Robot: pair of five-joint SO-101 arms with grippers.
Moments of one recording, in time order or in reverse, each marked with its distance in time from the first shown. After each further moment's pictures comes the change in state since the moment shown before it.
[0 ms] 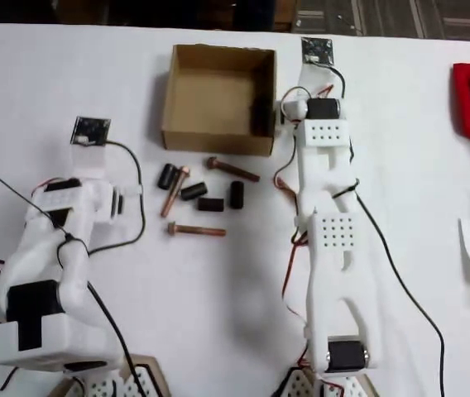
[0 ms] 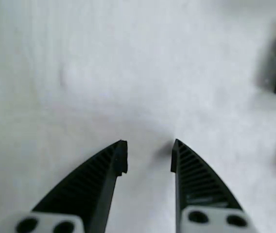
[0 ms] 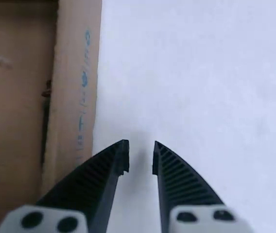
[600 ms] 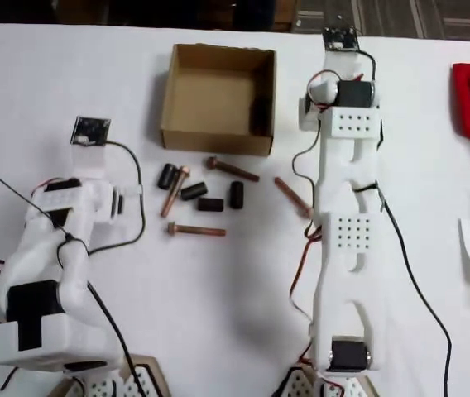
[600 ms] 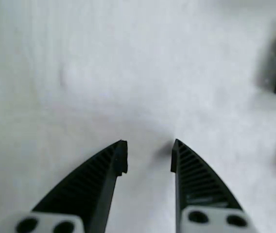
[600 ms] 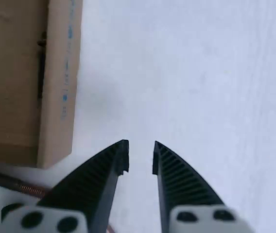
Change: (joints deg) left arm 0.0 0.0 0.0 0.0 0.0; right arm 4.1 -11.7 -3.6 24.3 6.6
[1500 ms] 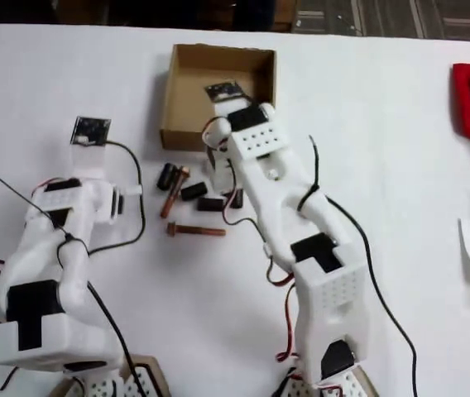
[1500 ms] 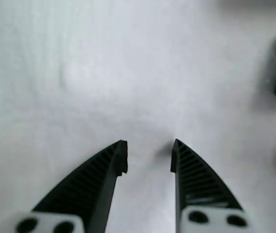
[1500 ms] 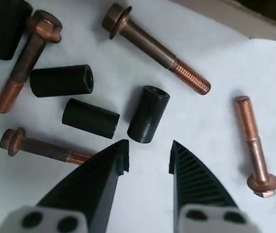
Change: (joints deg) left arm 0.0 0.0 0.0 0.0 0.0; right arm -24.4 -37.8 74.3 -15.9 -7.1
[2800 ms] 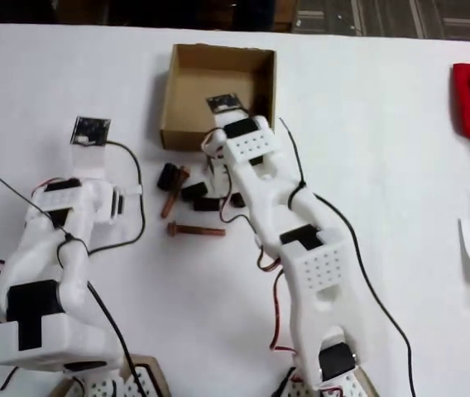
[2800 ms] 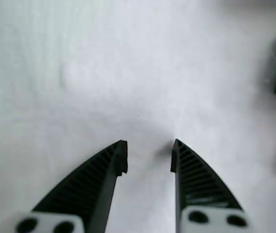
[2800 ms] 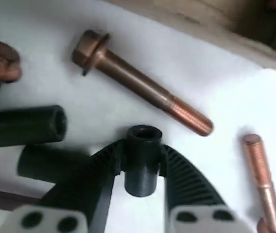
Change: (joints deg) left arm 0.0 0.0 0.0 0.0 0.0; right arm 0.4 14.4 -5.6 -6.8 -0.6
